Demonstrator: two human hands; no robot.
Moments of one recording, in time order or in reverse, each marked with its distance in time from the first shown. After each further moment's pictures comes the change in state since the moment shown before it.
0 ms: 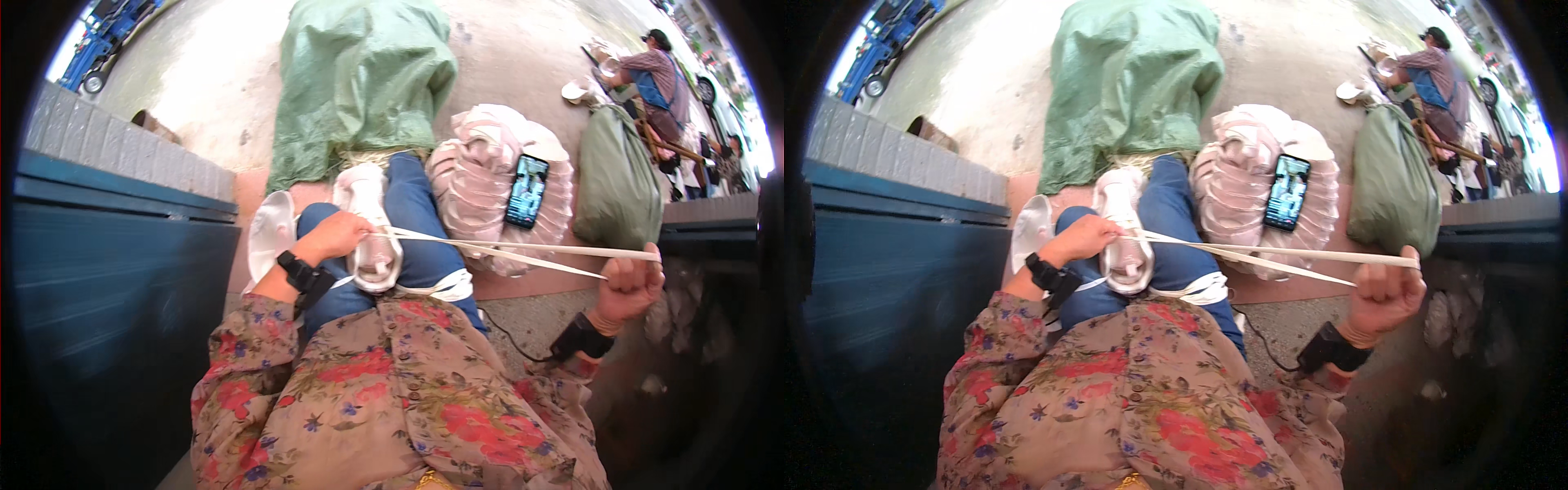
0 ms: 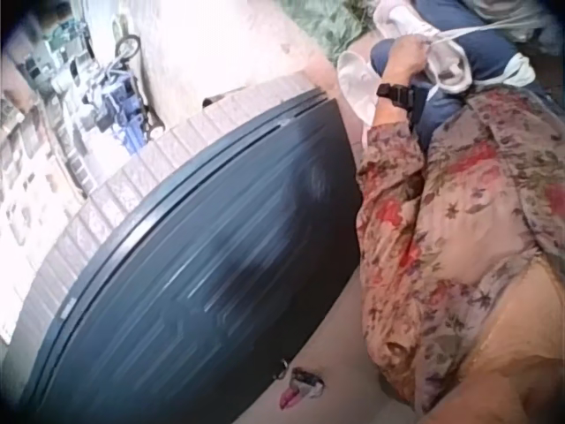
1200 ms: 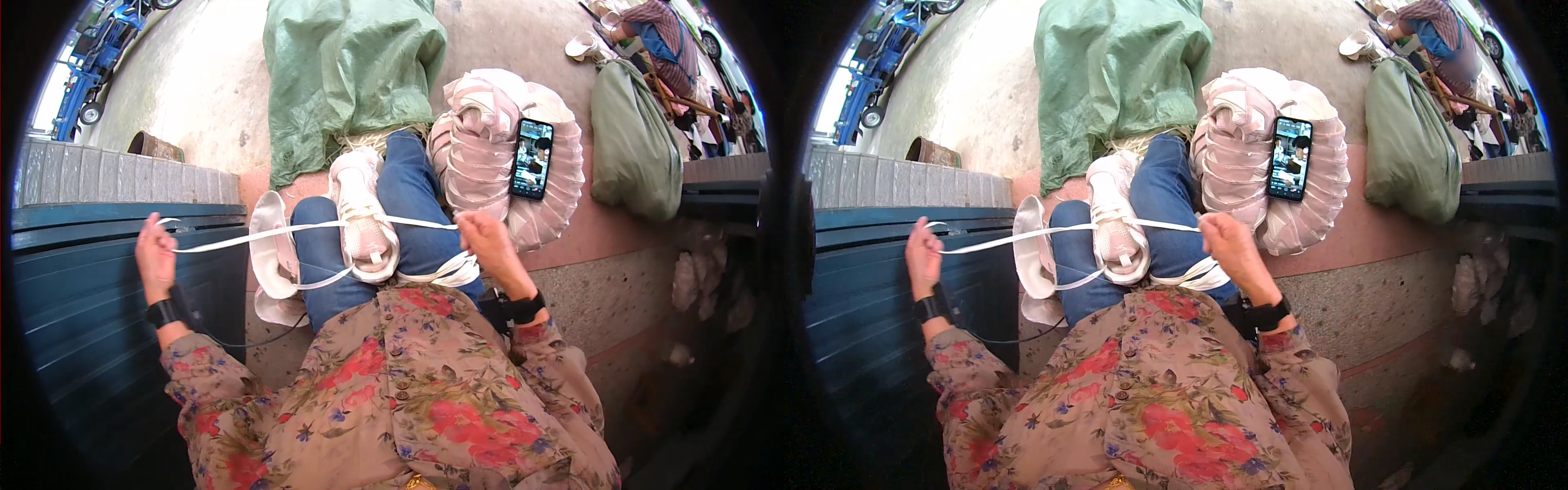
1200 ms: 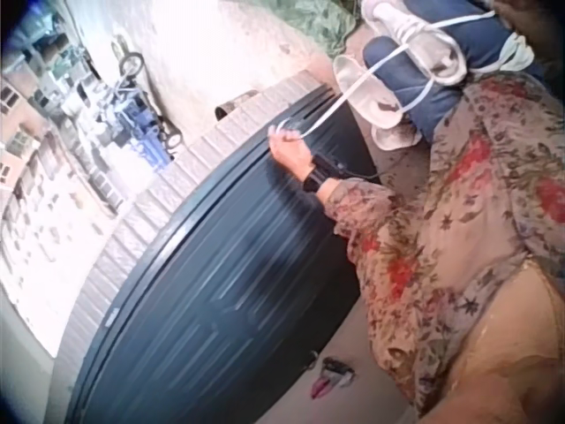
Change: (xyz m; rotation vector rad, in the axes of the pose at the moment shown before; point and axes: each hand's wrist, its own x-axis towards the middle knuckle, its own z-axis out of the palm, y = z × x) left_hand -0.192 -0.068 -0.185 -0.965 1.068 -0.440; right_hand -0.035 0.169 -0.058 -1.106 0.223 0.795
